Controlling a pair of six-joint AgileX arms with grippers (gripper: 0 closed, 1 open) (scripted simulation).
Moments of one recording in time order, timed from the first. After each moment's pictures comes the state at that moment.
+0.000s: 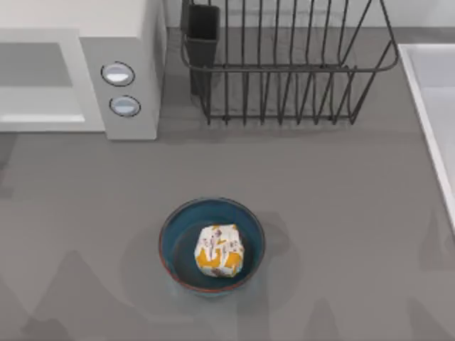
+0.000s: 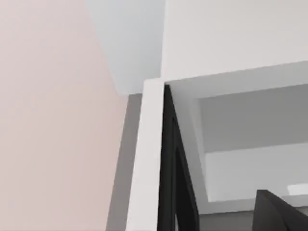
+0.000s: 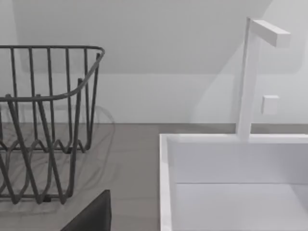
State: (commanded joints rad) left arm 0.65 0.96 0.69 -0.08 0.53 0.41; right arm 0.00 0.00 0.00 0.00 0.00 0.00
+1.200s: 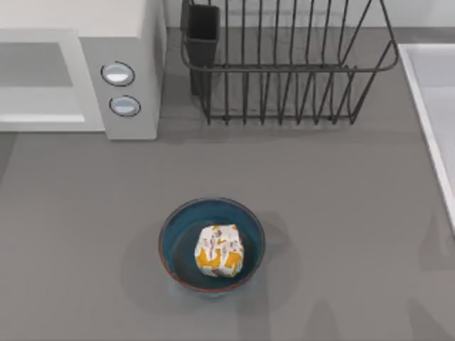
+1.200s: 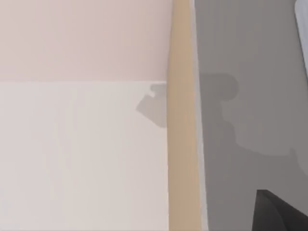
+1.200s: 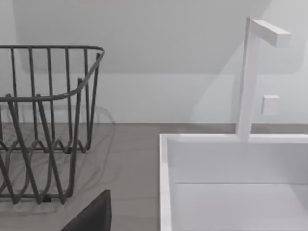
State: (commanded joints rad) left arm 1.05 1.77 1.38 -0.75 0.67 0.93; right arm 0.00 0.00 0.00 0.00 0.00 0.00
